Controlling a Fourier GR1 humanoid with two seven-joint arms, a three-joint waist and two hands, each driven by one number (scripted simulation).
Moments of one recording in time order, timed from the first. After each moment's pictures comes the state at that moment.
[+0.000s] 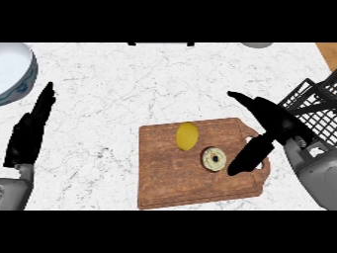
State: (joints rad) left arm -0.16 0.39 -0.07 -1.45 -0.04 0.20 0.07; right arm -0.51 -0.51 0.44 -1.67 -0.04 0.20 0.98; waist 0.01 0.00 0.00
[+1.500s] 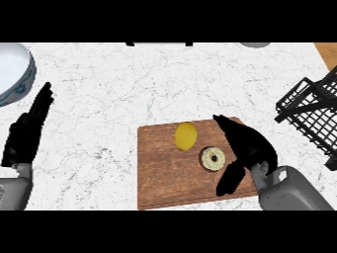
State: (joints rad) left arm -0.16 0.32 0.03 -1.44 -0.11 0.11 0.07; right arm -0.36 -0.32 0.51 -1.66 0.35 0.33 0.96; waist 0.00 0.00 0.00
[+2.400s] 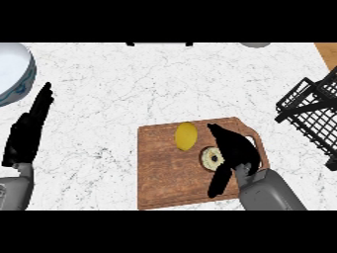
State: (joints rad) left arm -0.16 0.28 0.08 -1.44 -0.16 0.08 0.05; right arm -0.31 -0.16 0.45 -1.51 0.52 0.39 0.90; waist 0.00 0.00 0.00
